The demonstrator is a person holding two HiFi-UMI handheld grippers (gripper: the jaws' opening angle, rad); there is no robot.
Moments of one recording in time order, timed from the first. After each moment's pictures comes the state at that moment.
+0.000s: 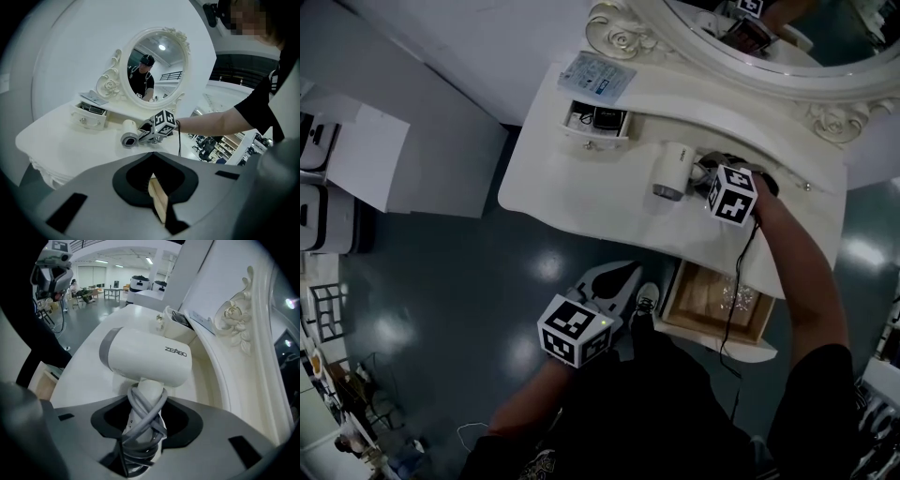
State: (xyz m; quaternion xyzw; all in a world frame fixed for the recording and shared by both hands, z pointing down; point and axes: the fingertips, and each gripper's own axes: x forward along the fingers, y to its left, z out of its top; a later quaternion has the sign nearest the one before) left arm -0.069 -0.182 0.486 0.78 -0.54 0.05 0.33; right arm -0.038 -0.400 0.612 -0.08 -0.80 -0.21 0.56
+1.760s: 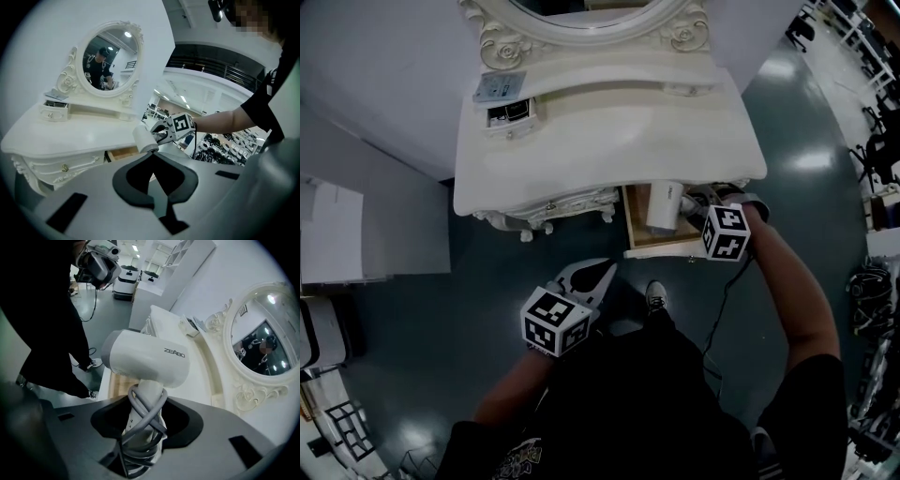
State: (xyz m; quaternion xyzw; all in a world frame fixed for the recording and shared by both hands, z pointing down) left arm 0.025 -0.009 0.447 0.89 -0.35 0.11 0.28; right arm 0.181 -0.133 0.538 0.06 -0.77 -0.18 0.62
